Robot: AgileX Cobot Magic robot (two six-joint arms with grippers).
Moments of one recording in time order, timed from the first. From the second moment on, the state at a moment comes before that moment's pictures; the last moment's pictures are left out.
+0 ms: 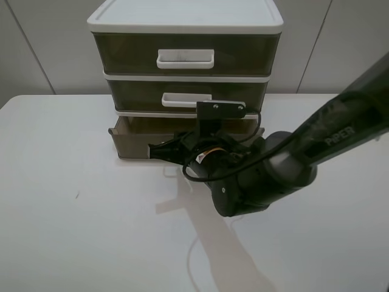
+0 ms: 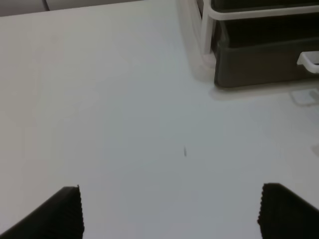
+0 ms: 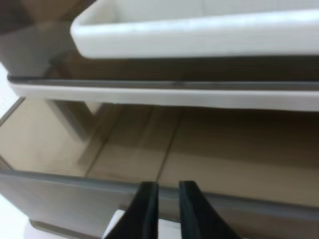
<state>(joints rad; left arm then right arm) -0.03 -0.01 -0.50 -0.06 1.06 0.11 0.92 2.09 -0.84 0.64 -0.83 0.00</state>
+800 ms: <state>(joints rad) -0.03 -0.01 -0.50 -0.06 1.06 0.11 0.92 2.09 -0.85 0.68 -0.80 0.00</state>
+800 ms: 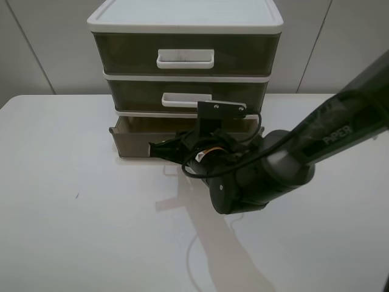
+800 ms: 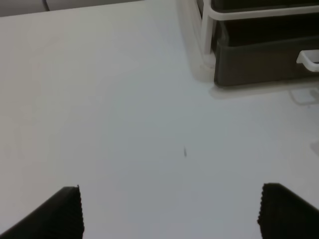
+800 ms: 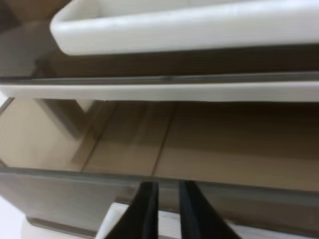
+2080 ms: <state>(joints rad) -0.03 -0.01 -0.50 -0.06 1.06 0.11 0.90 2.15 -0.89 0.68 -0.82 -0.05</state>
